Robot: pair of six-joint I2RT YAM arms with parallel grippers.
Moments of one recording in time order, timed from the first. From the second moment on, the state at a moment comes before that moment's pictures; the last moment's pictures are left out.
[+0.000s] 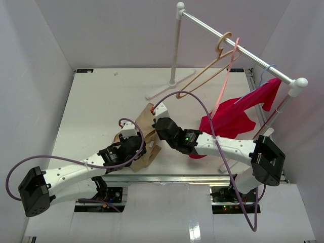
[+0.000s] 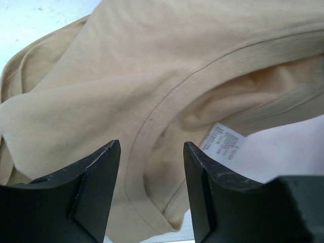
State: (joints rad) left arm -1.00 0.99 0.56 -0.36 -0.67 -0.80; right arm 1.14 1.51 1.05 -0.09 0.55 0.20
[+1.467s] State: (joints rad) left arm -1.00 1.04 0.66 -0.60 -0.70 -0.85; right arm 1.14 1.46 1.05 -0.12 0.60 0.21
